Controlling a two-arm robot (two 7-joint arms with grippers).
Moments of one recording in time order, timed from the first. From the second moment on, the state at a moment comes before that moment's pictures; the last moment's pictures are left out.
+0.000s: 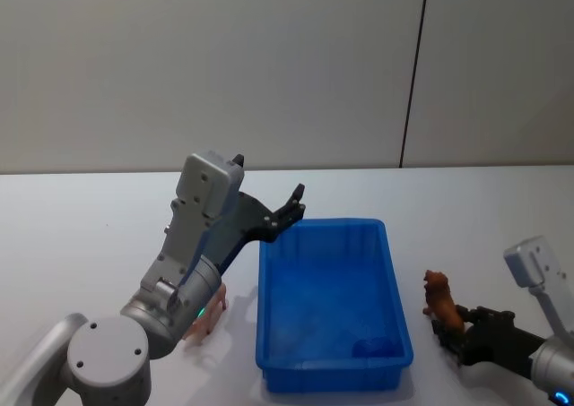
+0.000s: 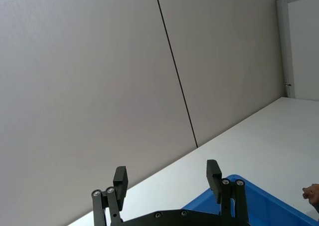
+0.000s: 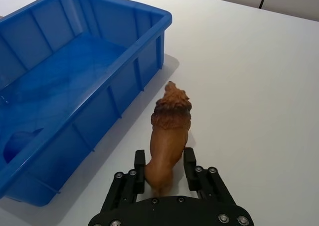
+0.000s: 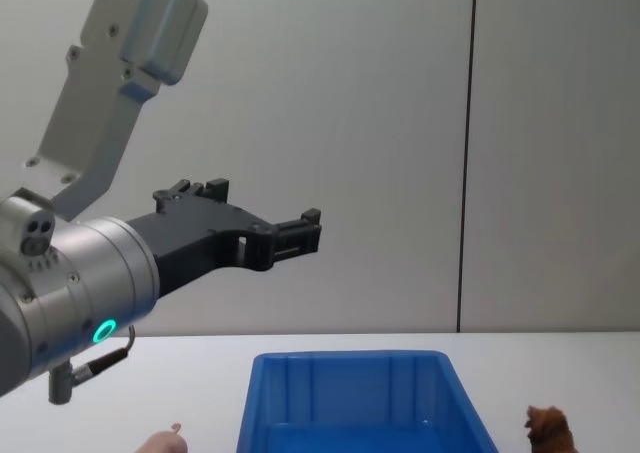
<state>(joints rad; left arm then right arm) -0.24 0.38 0.45 -1.63 -0.20 0.01 -0.01 0.13 0.38 -0.28 -1.41 0.24 0.30 0.42</state>
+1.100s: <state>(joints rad) -0.24 0.38 0.45 -1.63 -0.20 0.01 -0.01 0.16 0.37 -0.28 -1.59 0.21 0.19 0.43</state>
